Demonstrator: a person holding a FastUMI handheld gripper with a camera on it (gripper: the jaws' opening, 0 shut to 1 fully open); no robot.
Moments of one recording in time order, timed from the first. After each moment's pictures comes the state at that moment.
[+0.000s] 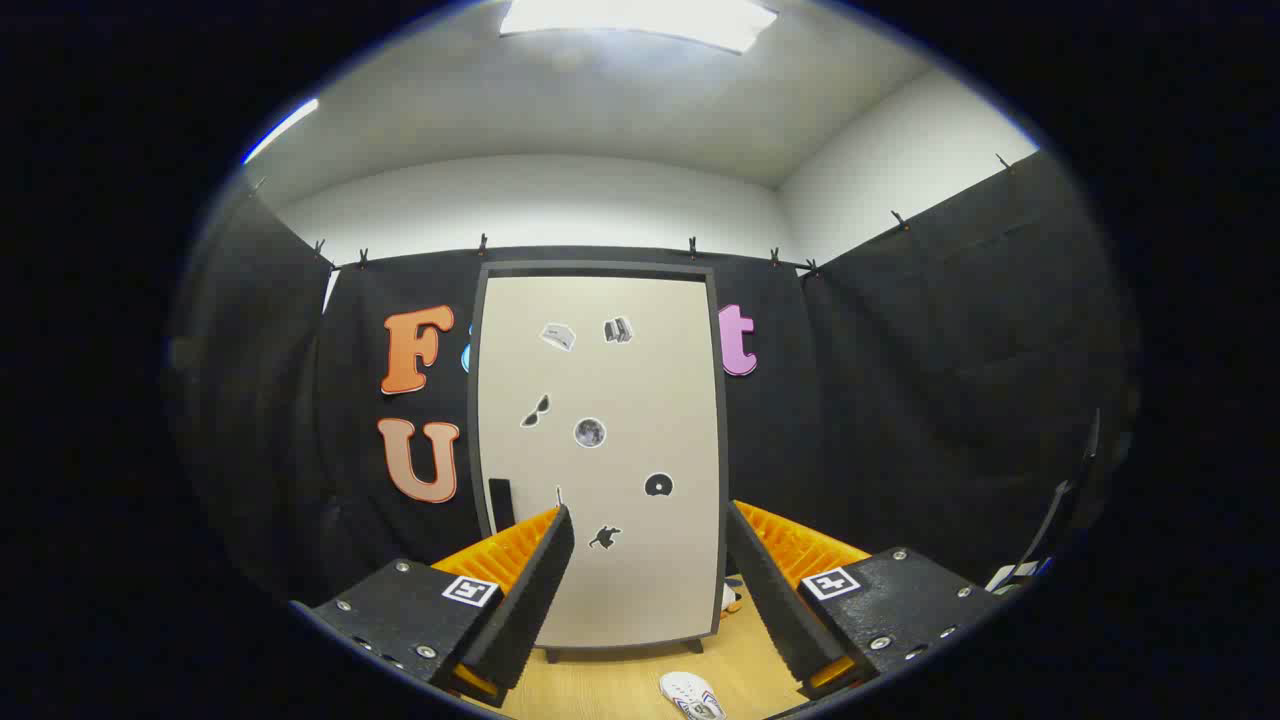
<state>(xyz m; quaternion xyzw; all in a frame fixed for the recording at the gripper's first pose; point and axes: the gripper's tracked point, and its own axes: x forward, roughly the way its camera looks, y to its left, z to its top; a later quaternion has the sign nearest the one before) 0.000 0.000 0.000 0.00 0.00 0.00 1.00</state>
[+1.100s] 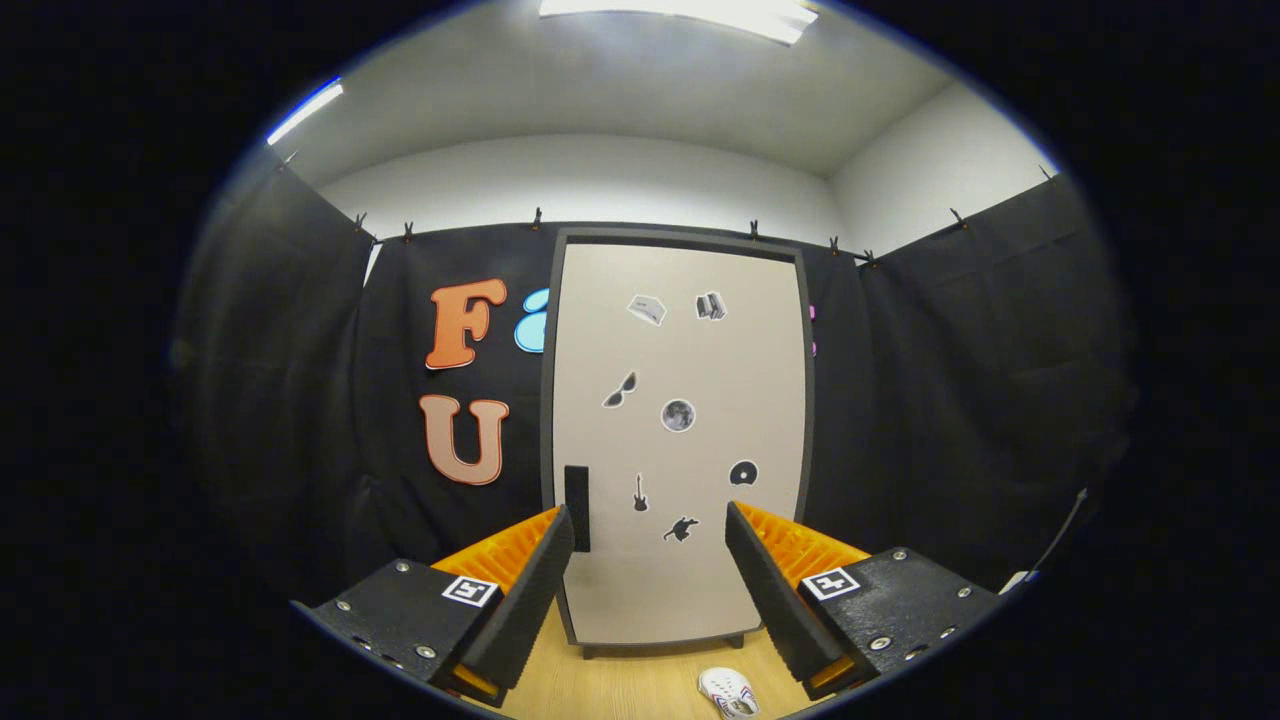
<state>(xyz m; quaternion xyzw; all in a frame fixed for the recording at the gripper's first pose) 0.037 0.091 -0.031 -0.02 0.04 0.06 1.00</state>
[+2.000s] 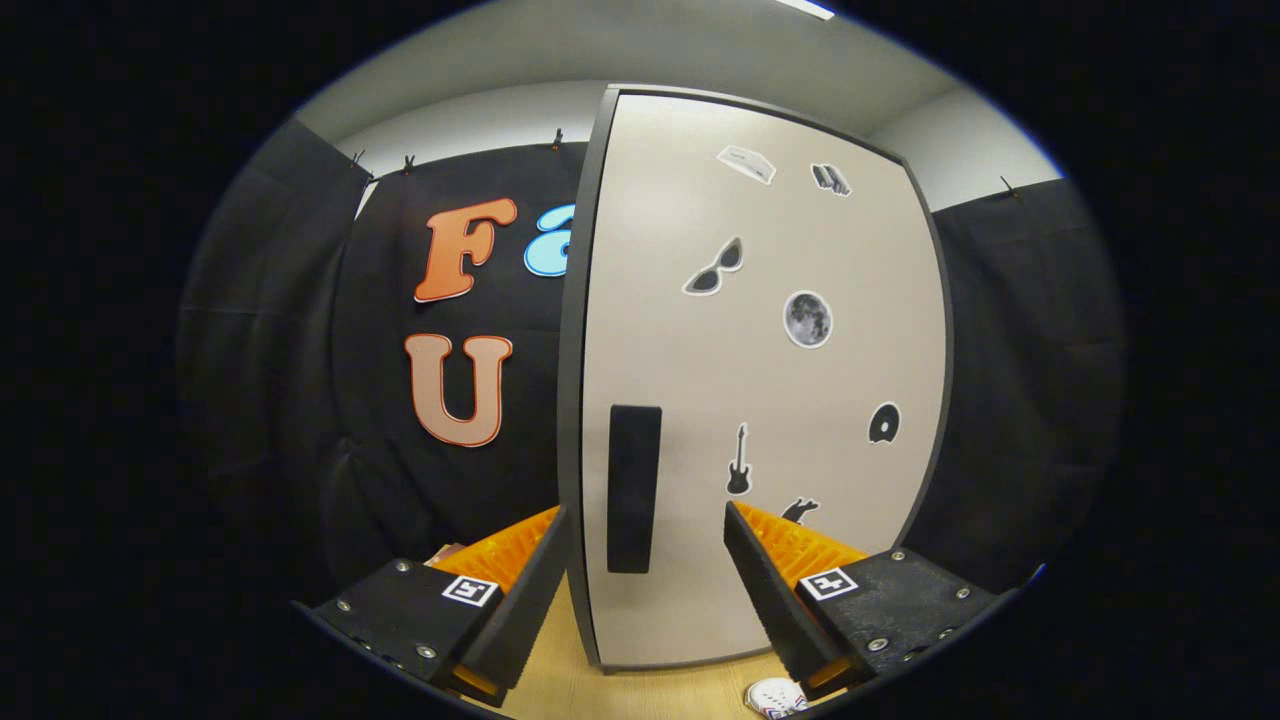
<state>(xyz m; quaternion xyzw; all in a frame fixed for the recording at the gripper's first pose) 0.178 0.182 -0.140 -0.04 0.10 0.08 0.99</state>
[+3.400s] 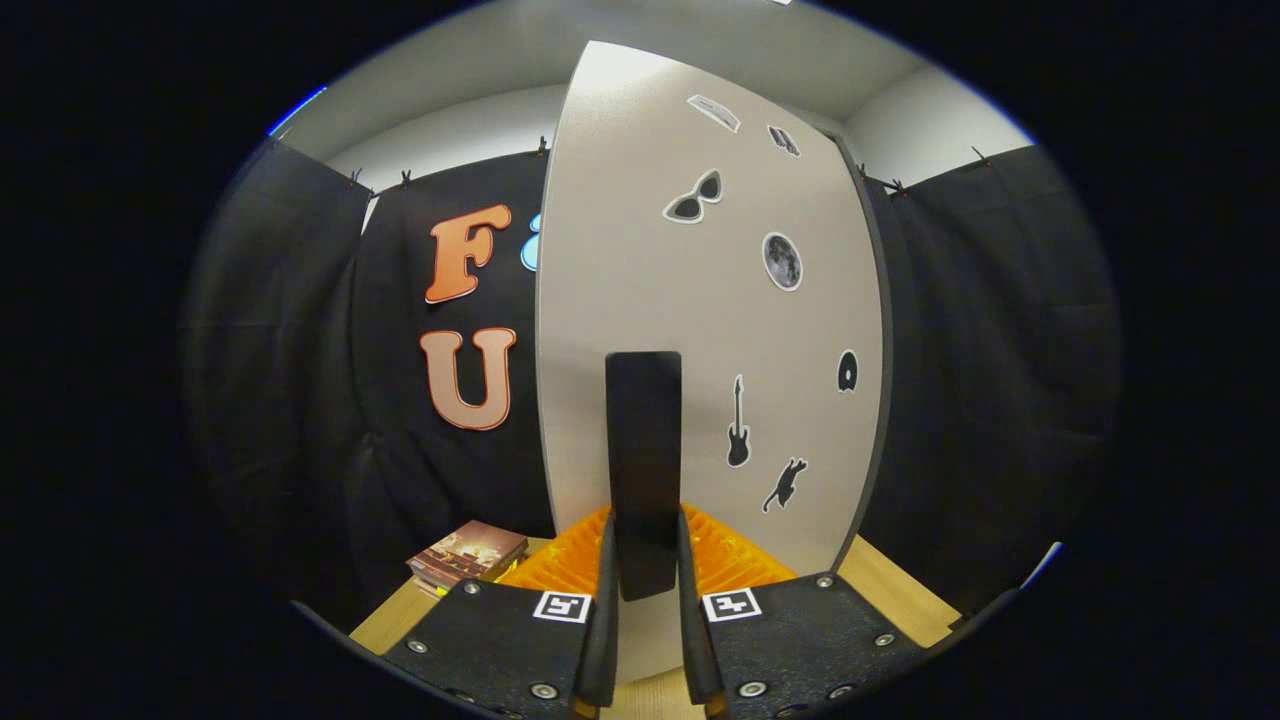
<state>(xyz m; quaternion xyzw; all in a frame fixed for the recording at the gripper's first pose) 0.109 0.125 -0.152 0.00 0.12 0.09 0.99</state>
